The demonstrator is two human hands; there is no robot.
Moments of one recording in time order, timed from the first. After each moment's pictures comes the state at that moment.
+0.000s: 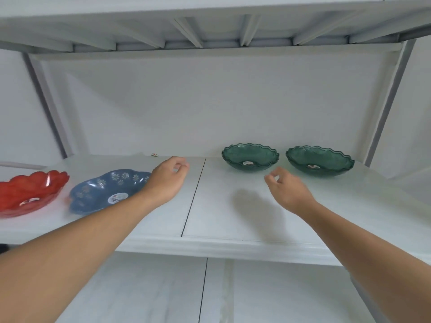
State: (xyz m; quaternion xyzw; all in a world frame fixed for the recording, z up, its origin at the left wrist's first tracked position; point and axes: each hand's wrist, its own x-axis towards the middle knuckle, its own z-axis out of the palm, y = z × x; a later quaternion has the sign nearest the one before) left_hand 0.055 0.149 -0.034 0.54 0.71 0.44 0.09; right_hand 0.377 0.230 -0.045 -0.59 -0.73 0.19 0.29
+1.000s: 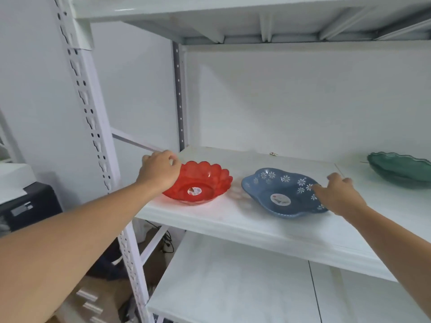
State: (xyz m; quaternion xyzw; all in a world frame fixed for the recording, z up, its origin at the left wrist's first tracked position) left_hand -0.422 -0.029 -0.038 0.45 0.83 0.32 -0.05; right_hand -0.006 0.143 -0.053 -0.66 -0.70 0.17 0.21
